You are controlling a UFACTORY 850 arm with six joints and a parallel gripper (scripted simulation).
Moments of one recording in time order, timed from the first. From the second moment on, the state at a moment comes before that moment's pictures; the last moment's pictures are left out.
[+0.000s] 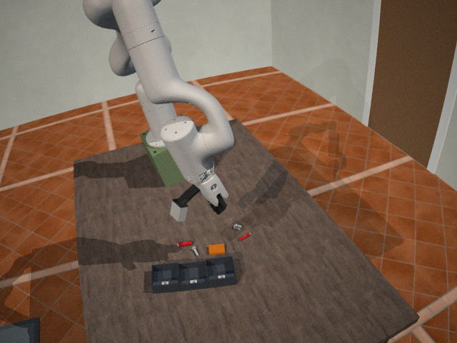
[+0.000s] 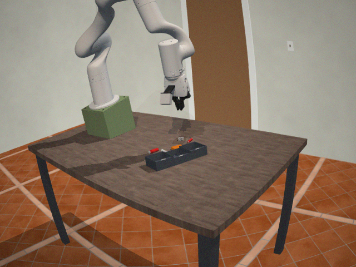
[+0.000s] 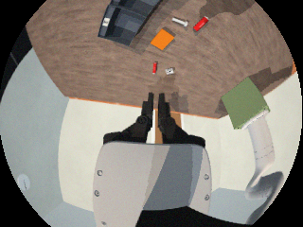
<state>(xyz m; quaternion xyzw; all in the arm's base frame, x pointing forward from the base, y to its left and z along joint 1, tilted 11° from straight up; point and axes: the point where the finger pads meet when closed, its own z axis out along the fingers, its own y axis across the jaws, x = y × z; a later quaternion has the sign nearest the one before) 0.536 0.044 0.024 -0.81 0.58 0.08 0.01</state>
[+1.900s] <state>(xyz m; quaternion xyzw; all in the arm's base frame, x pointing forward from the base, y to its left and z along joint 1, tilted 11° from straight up) 0.508 0.000 0.038 -0.99 0.06 -0.01 -0.09</state>
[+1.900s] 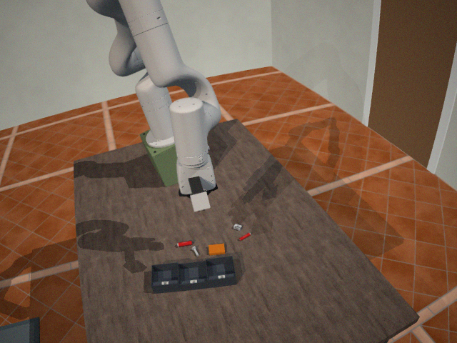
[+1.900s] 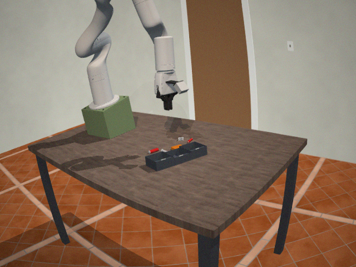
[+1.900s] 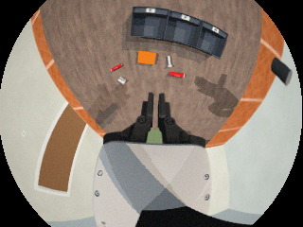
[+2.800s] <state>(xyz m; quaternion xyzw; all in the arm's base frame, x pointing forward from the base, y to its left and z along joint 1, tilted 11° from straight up) 0.580 -0.162 -0.037 -0.98 0.14 -0.03 -0.09</state>
